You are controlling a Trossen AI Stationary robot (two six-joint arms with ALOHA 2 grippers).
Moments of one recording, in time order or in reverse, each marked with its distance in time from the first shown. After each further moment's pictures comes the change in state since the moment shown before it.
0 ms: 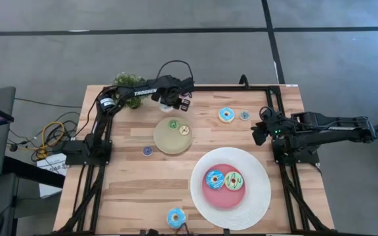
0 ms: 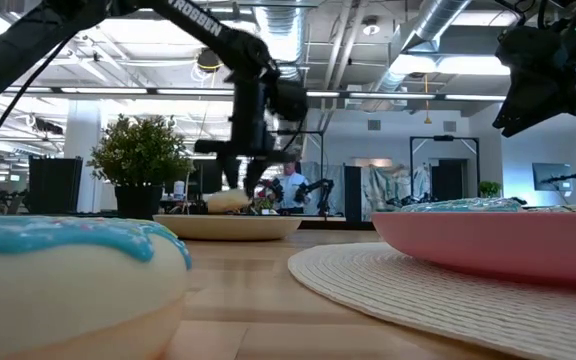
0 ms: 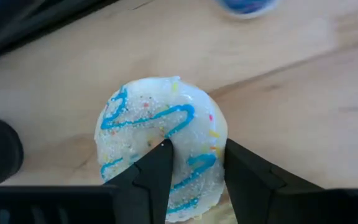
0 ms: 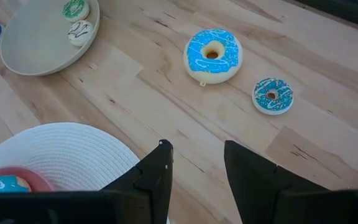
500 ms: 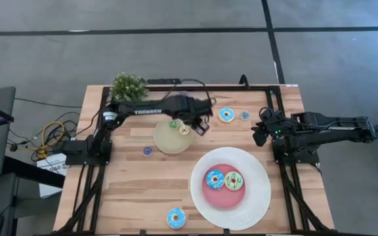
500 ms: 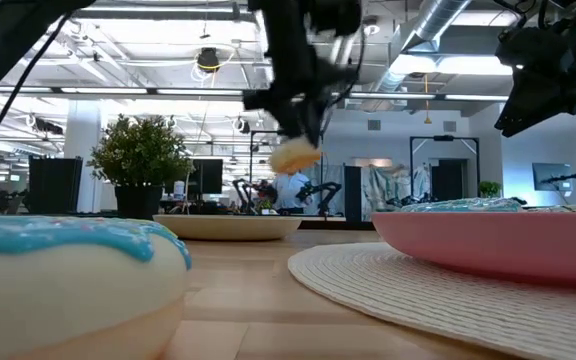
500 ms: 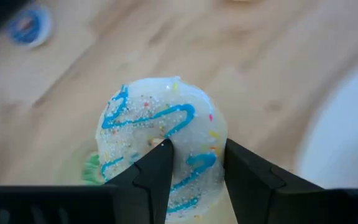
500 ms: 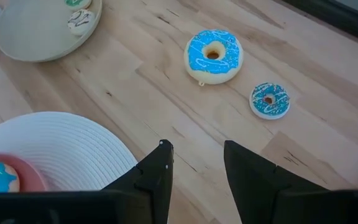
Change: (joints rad) left arm -0.344 -0.002 0.236 -0.016 0.023 0.123; right arm 0.000 0.000 0.000 -0.007 0.000 -0.078
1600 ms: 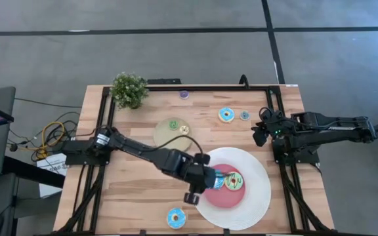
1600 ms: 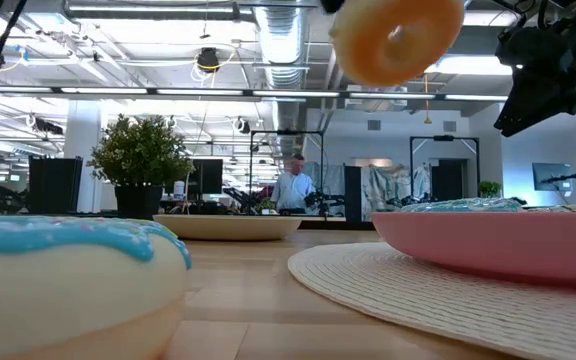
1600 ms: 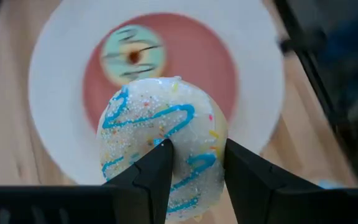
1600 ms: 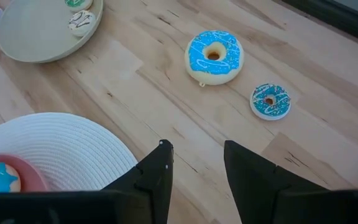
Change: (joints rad) left arm -0.495 0.000 0.061 0.204 0.179 0.625; right arm 0.000 0.000 0.000 0.004 0.000 0.000
